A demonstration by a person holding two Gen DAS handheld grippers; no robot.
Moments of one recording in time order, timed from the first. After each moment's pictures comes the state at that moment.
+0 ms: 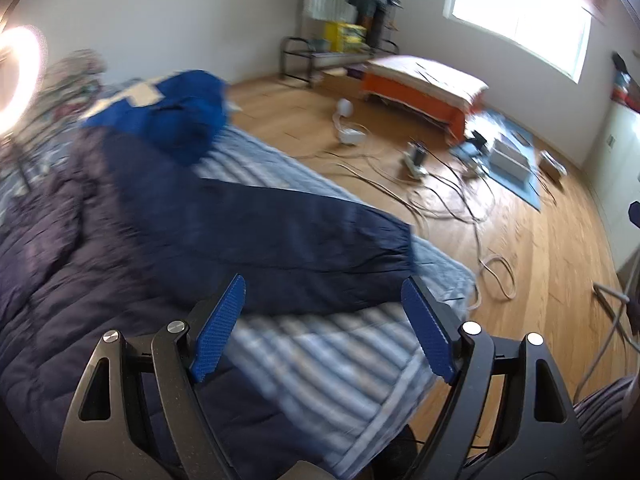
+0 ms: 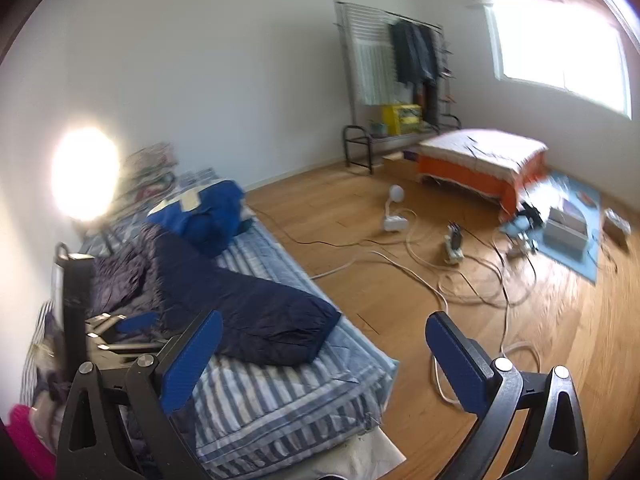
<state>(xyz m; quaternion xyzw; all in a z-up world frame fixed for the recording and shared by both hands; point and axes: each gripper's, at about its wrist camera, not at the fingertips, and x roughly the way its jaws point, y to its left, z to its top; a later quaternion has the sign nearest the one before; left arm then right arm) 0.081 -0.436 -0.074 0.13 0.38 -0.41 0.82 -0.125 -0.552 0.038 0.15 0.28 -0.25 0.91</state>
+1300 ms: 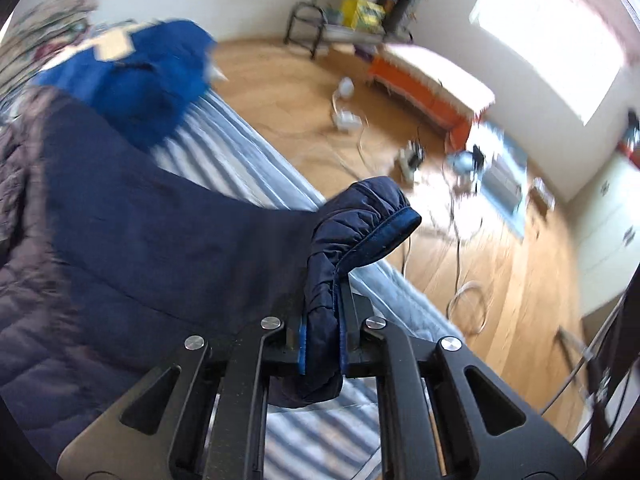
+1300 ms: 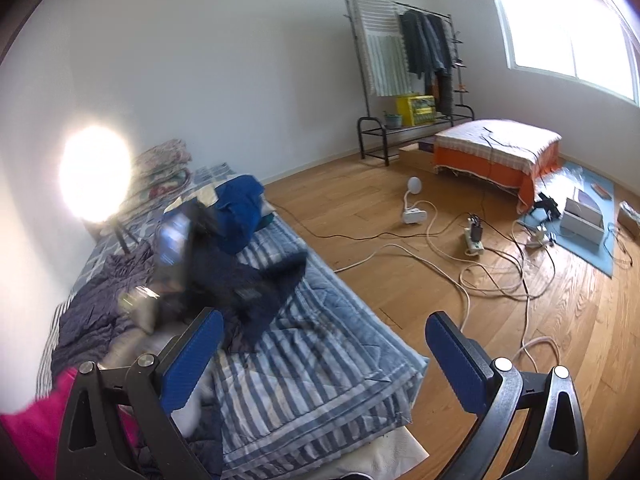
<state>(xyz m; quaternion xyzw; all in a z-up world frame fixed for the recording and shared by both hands) 0.180 -0.465 -0.075 0.04 0.46 -0.40 0.79 -0.097 -0.526 0.041 0.15 0.29 -0.21 0.92</state>
